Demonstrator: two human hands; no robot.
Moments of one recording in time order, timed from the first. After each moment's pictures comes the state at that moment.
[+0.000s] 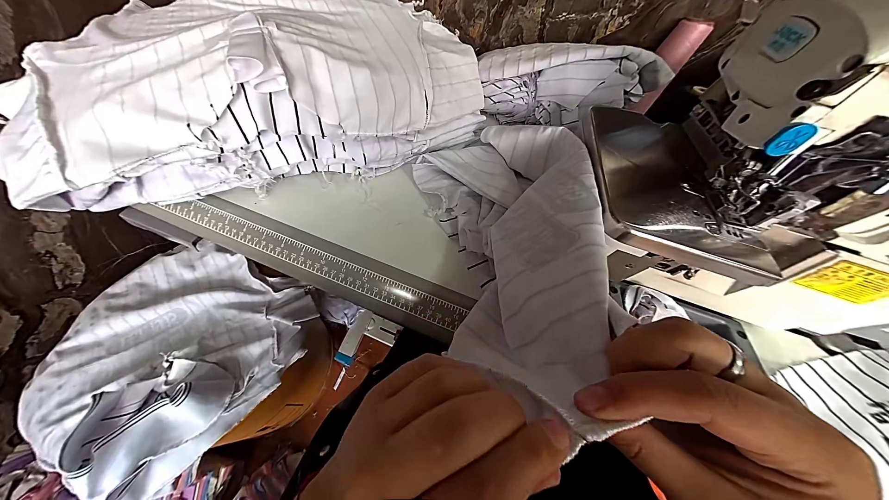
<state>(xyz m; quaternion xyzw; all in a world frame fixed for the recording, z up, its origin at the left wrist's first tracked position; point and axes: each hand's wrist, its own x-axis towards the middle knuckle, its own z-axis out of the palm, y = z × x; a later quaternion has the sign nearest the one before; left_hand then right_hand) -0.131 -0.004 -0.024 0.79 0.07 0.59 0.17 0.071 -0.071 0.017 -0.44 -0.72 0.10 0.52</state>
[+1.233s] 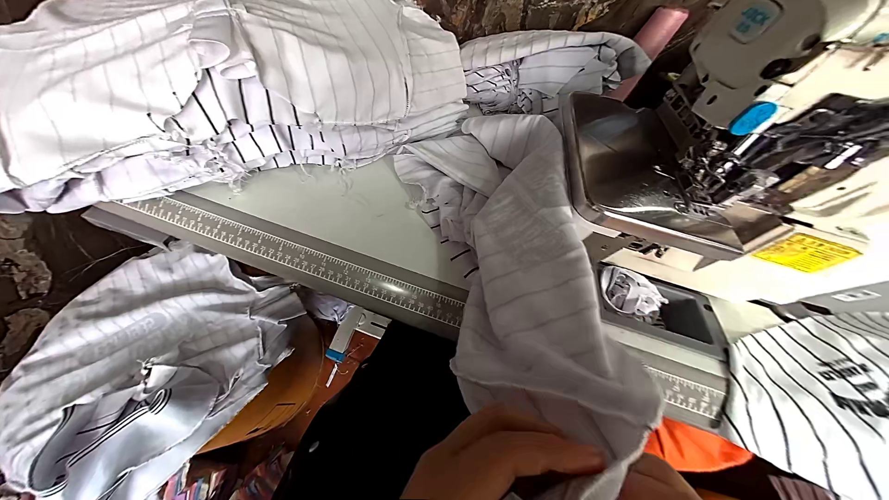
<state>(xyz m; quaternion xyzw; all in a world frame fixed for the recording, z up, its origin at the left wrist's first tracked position) -0.116 -0.062 -0.032 0.62 0.07 0.46 0.63 0.011 -0.152 -0.021 -0.58 -0.57 0.13 0.56</state>
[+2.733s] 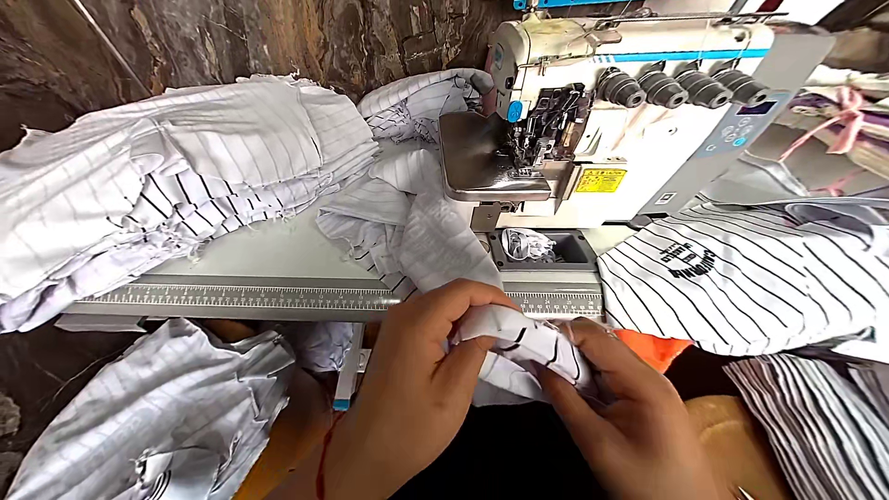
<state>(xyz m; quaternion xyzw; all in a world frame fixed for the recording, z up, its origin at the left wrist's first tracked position) -0.084 -0.031 0.015 0.78 0.08 0.43 0.44 0.047 -0.166 -0.014 -0.65 -0.52 -0.02 0.55</state>
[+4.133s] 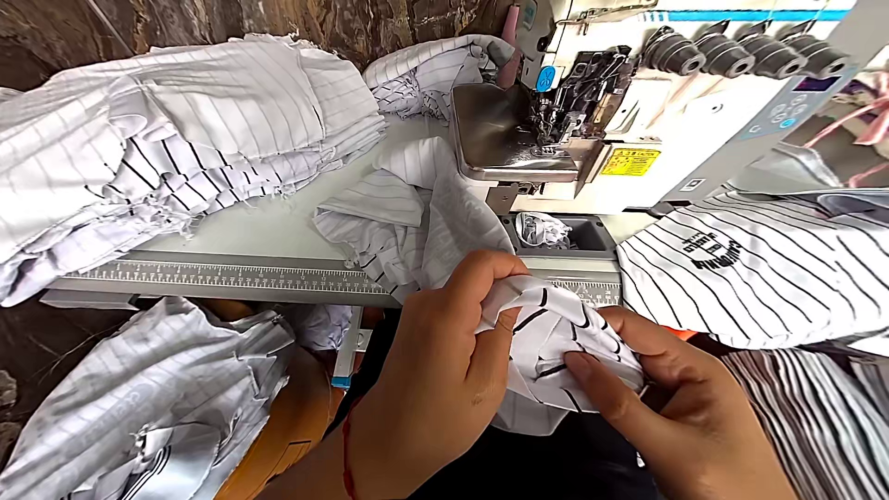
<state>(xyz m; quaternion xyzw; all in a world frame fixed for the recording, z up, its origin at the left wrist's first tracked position) -0.078 -0.031 0.012 0.79 0.08 0.45 0.40 0.046 -0.171 0.007 -0.59 -0.48 0.17 0.62</state>
